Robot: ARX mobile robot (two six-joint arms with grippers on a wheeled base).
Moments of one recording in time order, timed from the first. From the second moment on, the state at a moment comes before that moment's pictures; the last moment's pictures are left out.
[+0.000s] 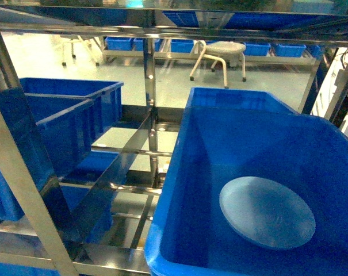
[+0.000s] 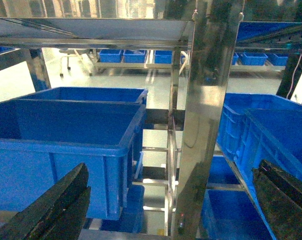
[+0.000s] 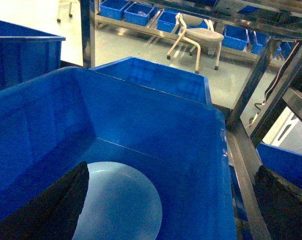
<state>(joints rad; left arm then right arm) 0.00 0.01 0.01 0.00 0.00 0.00 0.02 1.68 0.28 1.27 -0.13 -0.16</state>
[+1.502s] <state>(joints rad) 0.00 0.01 0.01 0.00 0.00 0.00 -0.01 0.40 0.01 0.23 -0.23 -0.14</state>
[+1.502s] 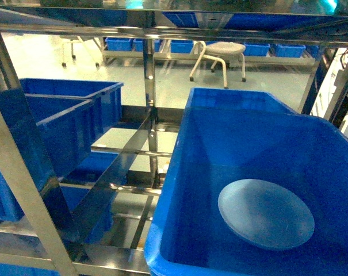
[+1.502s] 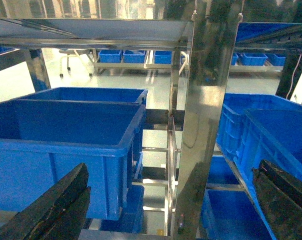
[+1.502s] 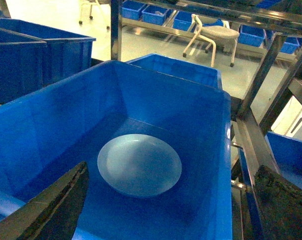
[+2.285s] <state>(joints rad) 0.00 0.01 0.01 0.00 0.00 0.00 0.00 0.20 0.01 0.20 0.00 -0.02</state>
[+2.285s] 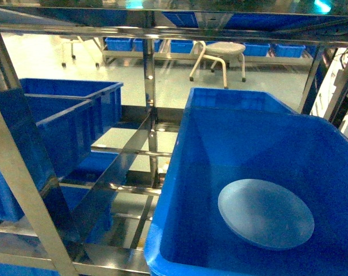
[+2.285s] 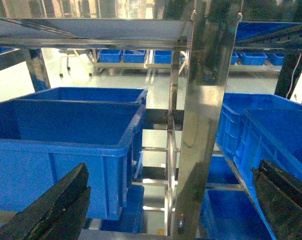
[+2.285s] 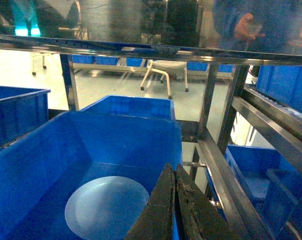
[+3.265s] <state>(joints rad) 0.00 0.01 0.01 0.00 0.00 0.00 0.00 0.00 0.01 -0.01 0.00 -0.01</state>
